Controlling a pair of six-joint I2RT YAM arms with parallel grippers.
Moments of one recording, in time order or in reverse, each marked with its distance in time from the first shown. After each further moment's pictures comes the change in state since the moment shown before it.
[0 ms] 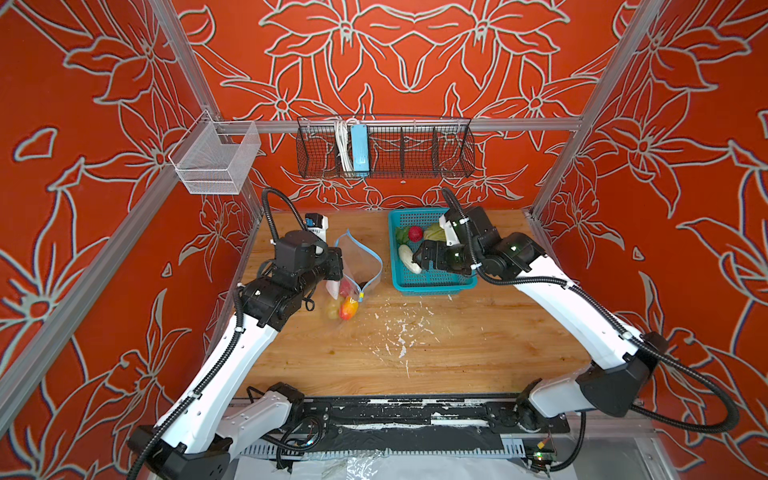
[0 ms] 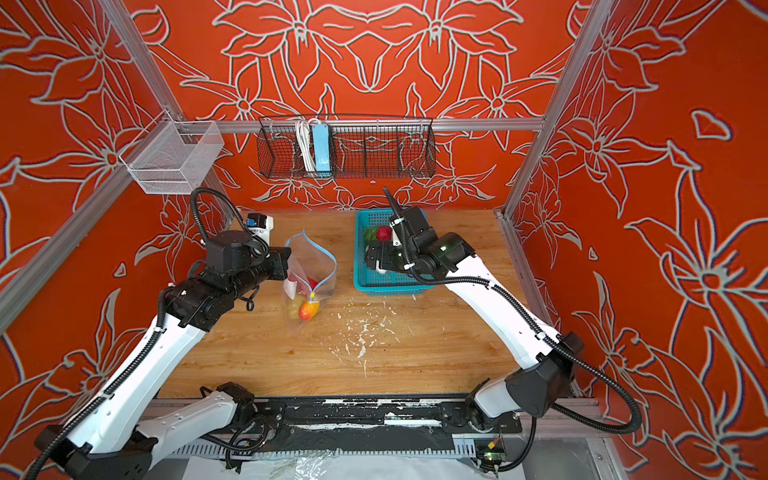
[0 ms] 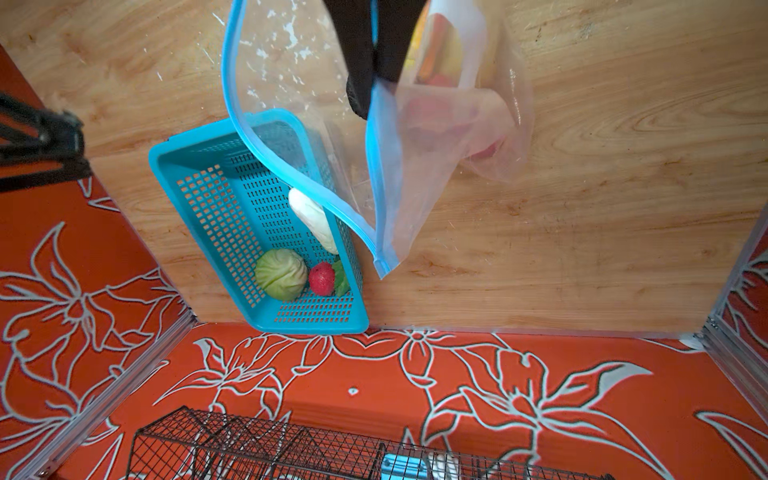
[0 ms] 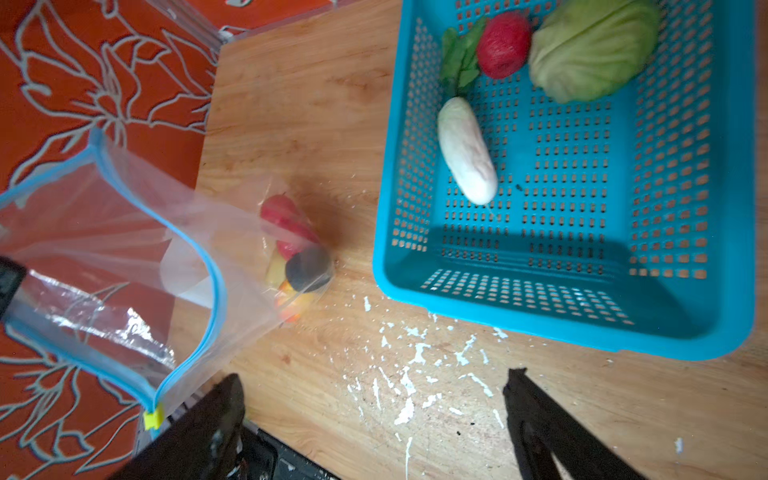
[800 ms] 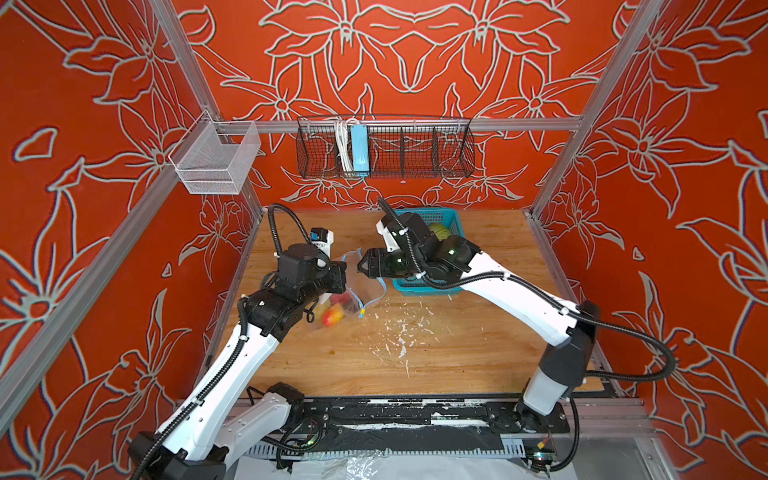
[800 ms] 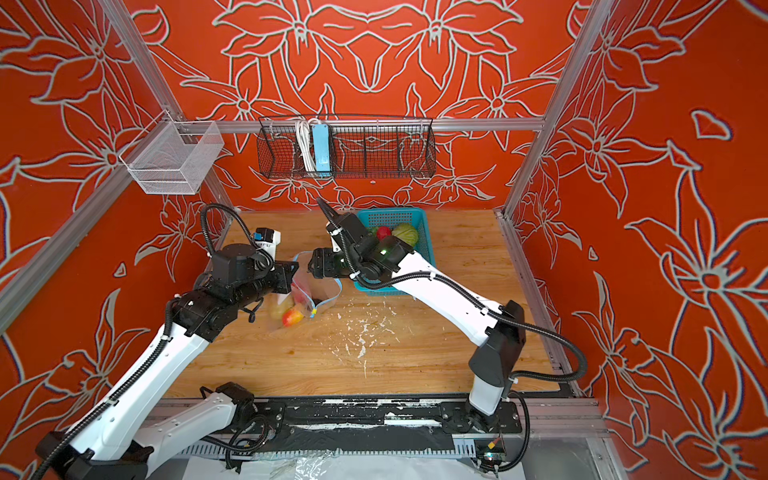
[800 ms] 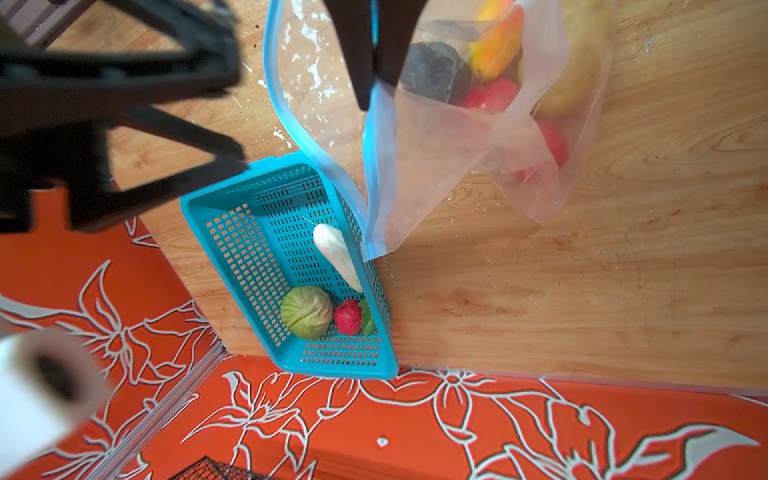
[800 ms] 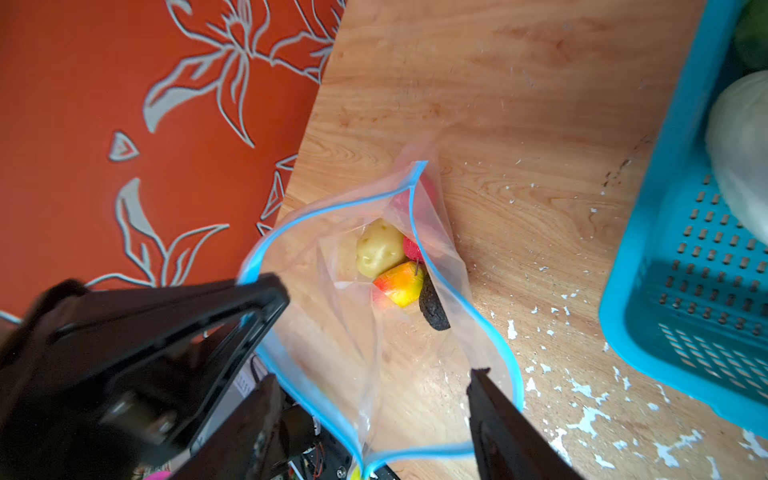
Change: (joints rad) left arm 0.000 -0.062 -0.121 0.040 0.135 -0.034; right arm 0.285 0.230 0.214 0.156 -0.054 0.092
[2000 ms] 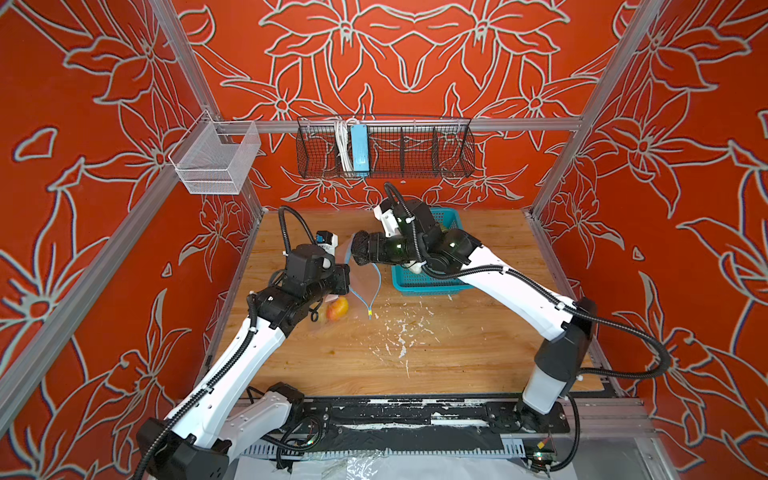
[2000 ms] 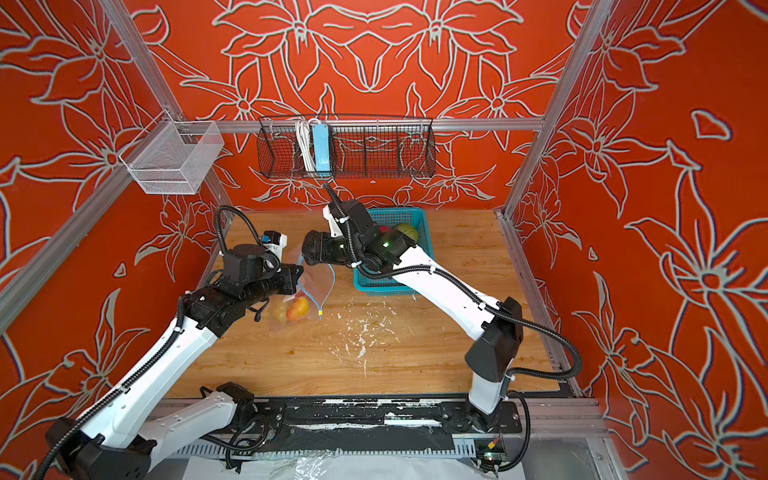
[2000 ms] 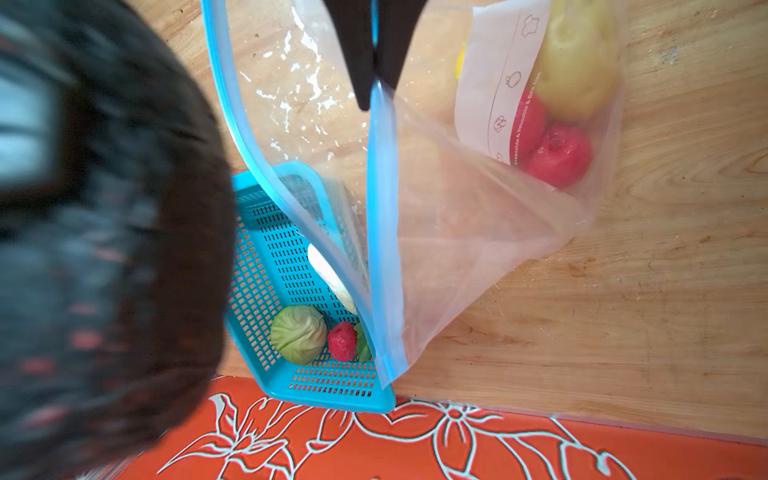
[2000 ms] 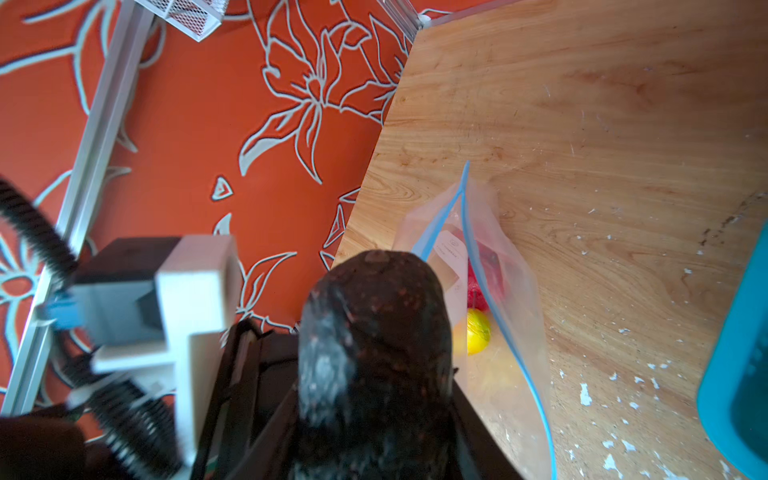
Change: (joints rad) left arm 0.000 0.045 -0.043 0.021 0.022 -0.029; right arm -0.045 0.050 0.037 0.164 -0.136 0.052
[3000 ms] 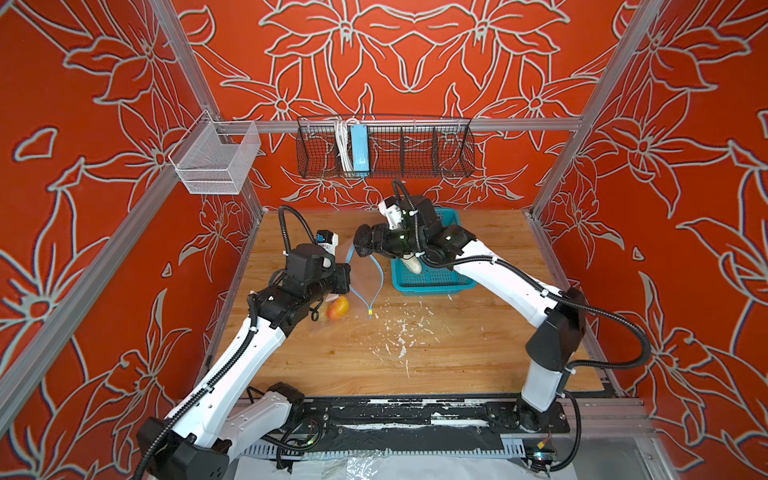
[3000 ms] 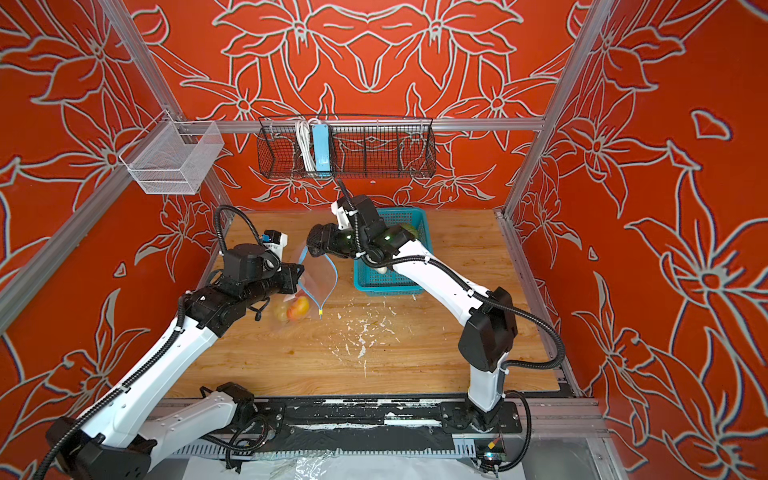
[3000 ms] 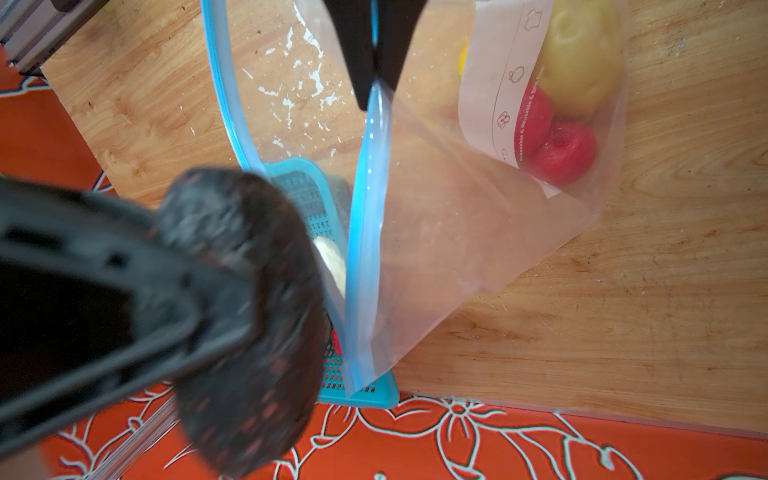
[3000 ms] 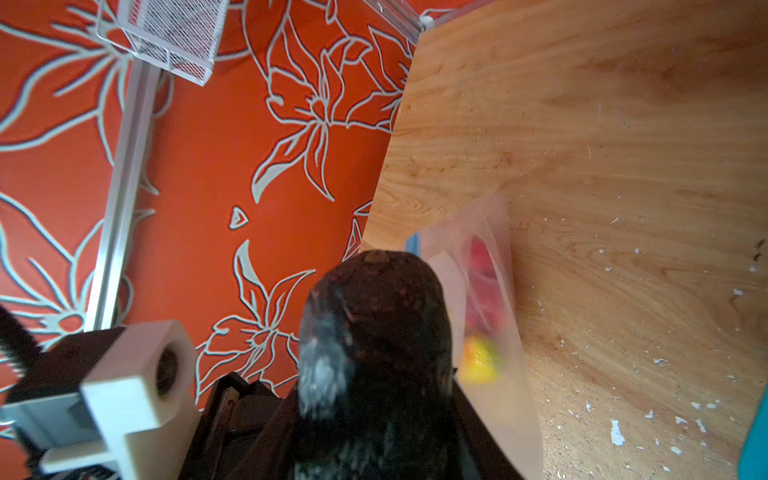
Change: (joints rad) left arm 0.000 0.002 0.000 0.014 0.004 0.000; right arm -0.092 0.087 -0.040 0.154 -0.154 0.084
